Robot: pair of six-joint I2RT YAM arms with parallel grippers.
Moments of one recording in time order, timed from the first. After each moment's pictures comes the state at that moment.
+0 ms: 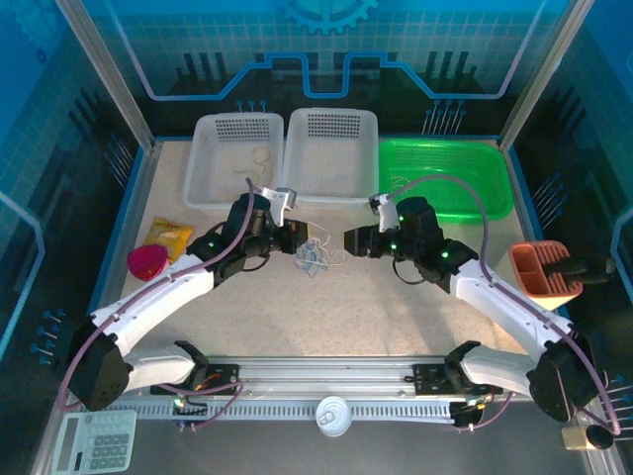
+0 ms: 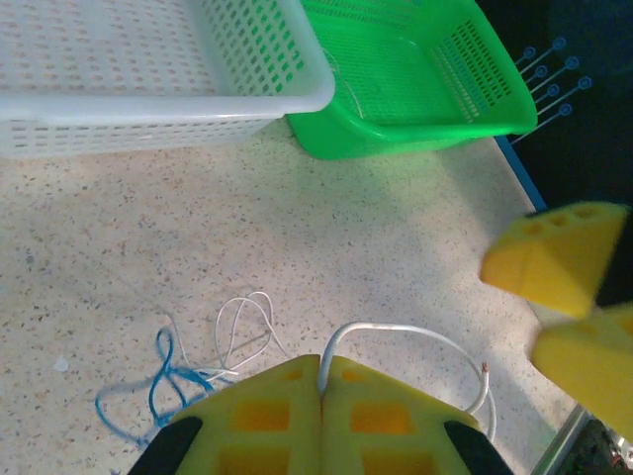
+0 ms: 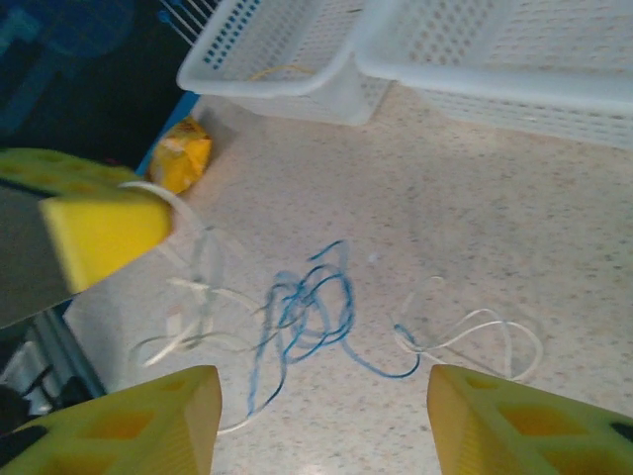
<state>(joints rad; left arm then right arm) -0.58 1.22 0.91 -0.23 0.21 -0.53 0.56 1.13 0.83 -0.23 -0.34 0.44</state>
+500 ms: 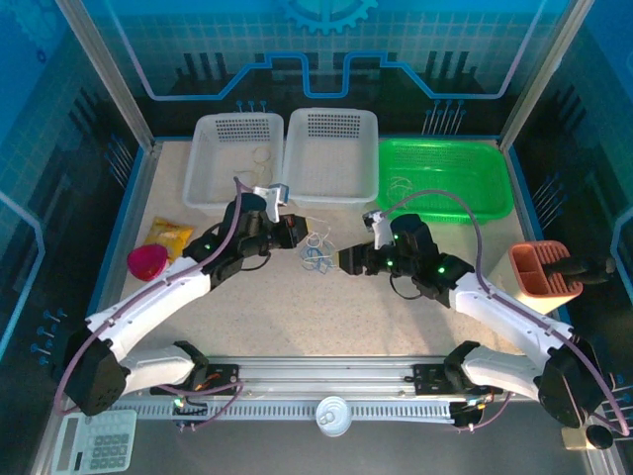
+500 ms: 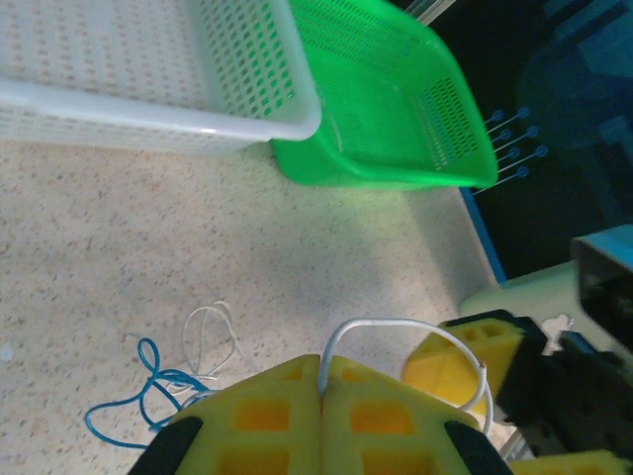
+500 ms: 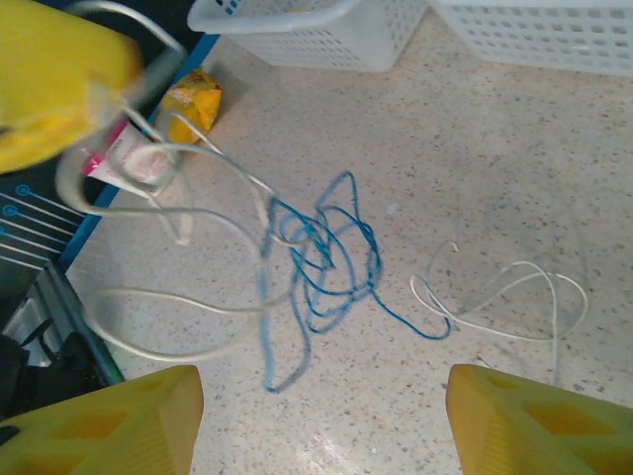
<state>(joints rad) -0.58 1.18 0.90 -0.18 0.21 -0.69 0.61 1.10 0.71 -0.17 -0.32 0.45</state>
